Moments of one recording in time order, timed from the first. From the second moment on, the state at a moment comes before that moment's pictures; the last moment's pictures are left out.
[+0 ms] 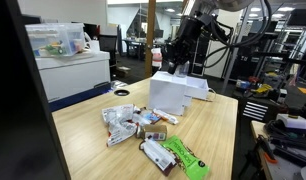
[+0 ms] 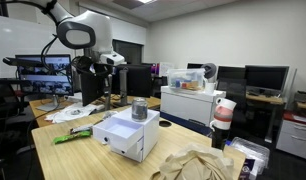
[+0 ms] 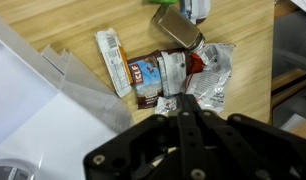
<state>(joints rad) -0.02 -0.17 -0.15 -2.45 0.39 2.43 0.01</state>
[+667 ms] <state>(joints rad) -0.02 -0.06 -0.14 -2.51 0.37 2.43 -0.13</state>
